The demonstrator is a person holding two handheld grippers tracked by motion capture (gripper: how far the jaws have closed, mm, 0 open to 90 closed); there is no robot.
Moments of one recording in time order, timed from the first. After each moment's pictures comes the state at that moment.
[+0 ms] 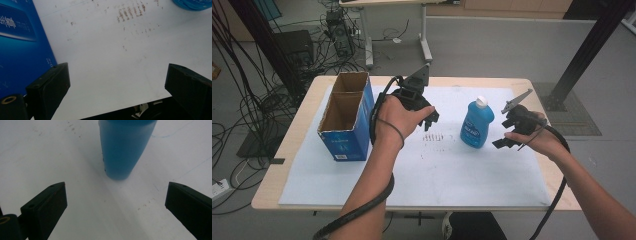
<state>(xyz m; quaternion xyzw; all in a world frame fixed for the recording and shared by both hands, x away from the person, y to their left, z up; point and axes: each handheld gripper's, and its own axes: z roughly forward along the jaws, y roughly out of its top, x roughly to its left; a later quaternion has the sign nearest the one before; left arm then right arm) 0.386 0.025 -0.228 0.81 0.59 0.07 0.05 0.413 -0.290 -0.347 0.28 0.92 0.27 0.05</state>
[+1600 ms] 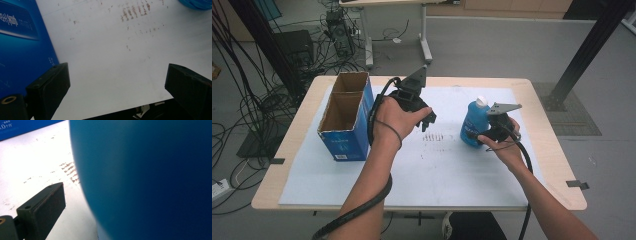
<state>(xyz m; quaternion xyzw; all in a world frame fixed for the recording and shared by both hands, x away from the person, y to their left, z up) 0.387 0.031 -0.233 0.80 0.59 0.07 0.04 0.419 -0.247 -0.392 0.31 0.82 0.45 0.17</state>
